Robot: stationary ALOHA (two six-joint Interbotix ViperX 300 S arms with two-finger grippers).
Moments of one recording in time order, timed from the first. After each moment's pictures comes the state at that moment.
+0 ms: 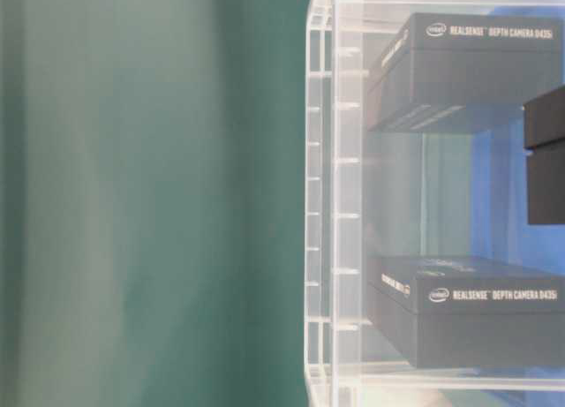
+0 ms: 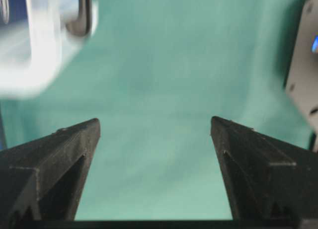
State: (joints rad) left arm -0.08 -0.79 0.43 0.03 1.59 -0.10; right arm 0.09 -0.41 0.45 -0.16 1.48 1.78
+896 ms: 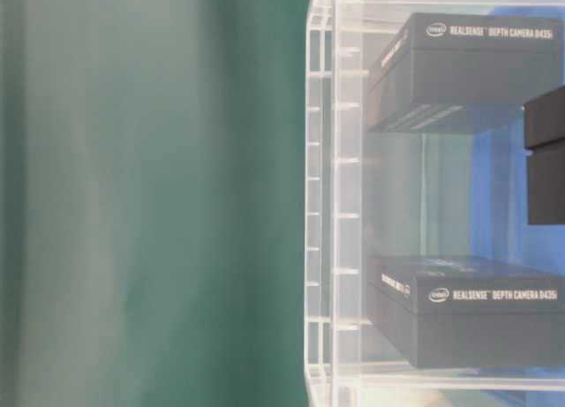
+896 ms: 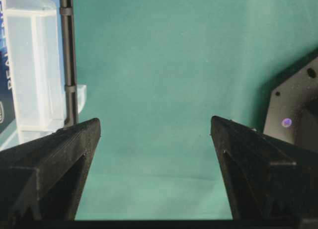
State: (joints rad) left arm -0.08 -0.78 0.43 0.03 1.59 -0.11; right arm -0.20 -0.43 0.47 -0.16 1.42 1.49
